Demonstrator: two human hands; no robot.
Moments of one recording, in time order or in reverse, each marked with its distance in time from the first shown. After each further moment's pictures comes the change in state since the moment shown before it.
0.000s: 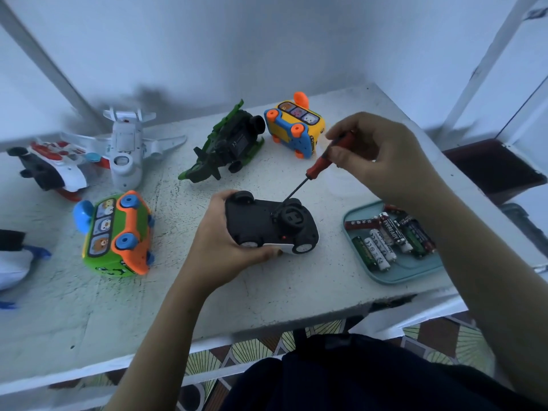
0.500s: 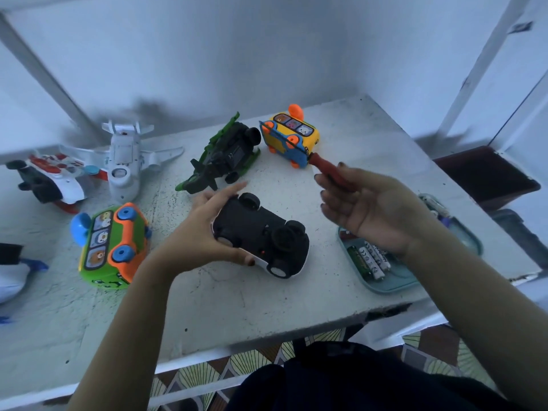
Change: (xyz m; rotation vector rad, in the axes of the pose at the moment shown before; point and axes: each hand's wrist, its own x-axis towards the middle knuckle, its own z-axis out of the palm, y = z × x) left_hand 0.032 0.003 -0.036 0.121 -0.312 -0.059; right_hand -0.019 -0.001 0.008 1.162 -0.067 0.774
